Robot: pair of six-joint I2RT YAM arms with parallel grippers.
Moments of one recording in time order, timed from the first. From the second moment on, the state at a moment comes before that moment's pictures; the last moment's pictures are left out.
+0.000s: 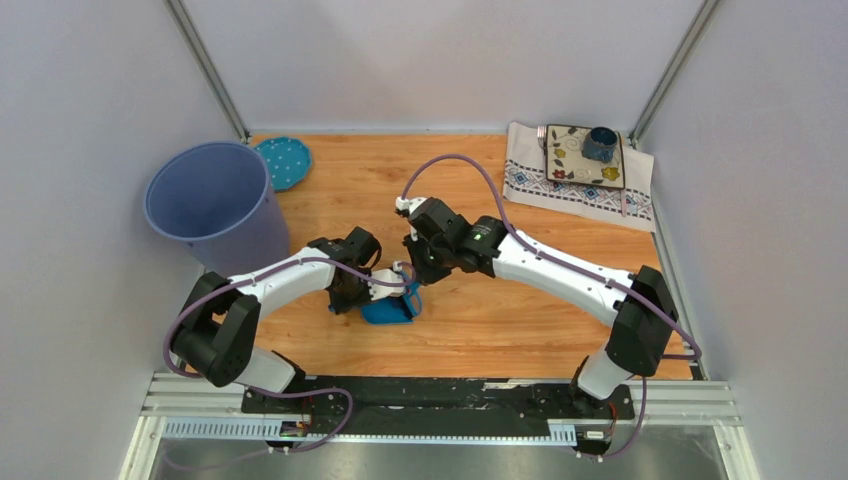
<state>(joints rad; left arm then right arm) -0.57 1.45 0.80 -0.80 0.04 0.75 0.95 1.61 1.39 -0.71 0.00 0.40</state>
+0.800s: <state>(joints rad) -0.57 1.45 0.80 -0.76 0.08 0.72 0.89 1.55 1.37 -0.72 0.22 0.42</state>
